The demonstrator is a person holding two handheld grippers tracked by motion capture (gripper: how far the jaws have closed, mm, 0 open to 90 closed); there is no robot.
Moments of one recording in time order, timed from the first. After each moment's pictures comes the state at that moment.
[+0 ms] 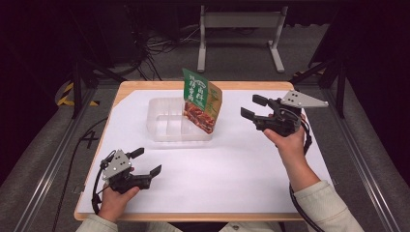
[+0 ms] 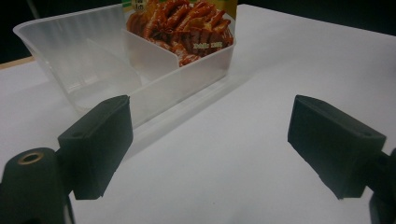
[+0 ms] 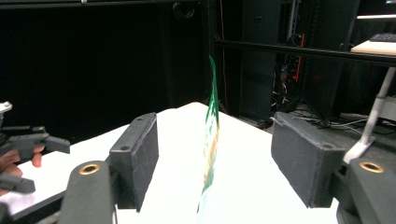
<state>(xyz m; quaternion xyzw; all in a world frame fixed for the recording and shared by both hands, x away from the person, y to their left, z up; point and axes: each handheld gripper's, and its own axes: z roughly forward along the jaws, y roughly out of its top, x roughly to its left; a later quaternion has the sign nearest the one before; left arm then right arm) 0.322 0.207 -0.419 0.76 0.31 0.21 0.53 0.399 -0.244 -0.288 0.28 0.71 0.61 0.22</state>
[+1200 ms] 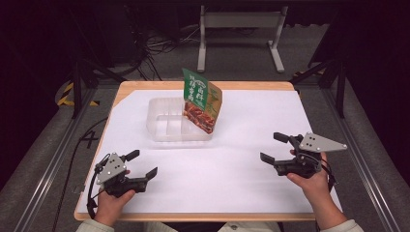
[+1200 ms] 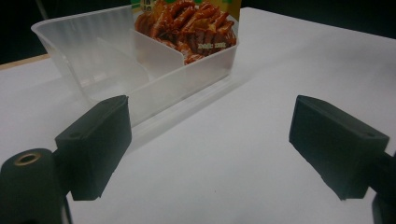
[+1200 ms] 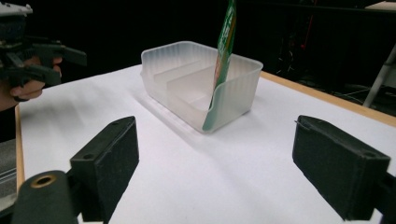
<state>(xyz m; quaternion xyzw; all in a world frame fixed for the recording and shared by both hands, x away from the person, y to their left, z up) 0.310 0.218 -0.418 0.75 0.32 0.22 0.53 0.332 -0.296 -0.357 0.27 0.75 0.56 0.20</state>
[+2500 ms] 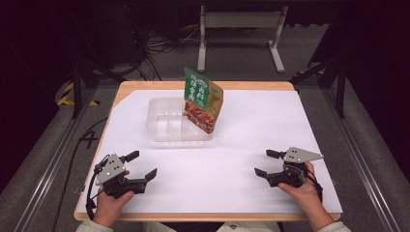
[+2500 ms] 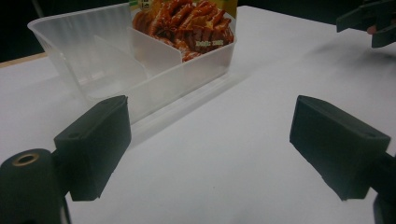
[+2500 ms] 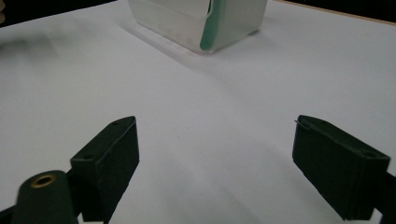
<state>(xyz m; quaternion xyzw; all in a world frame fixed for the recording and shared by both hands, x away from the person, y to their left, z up) 0.311 0.219 -0.420 0.76 0.32 0.21 0.53 0.341 -0.298 -0.432 0.30 0.79 0.50 0.16</state>
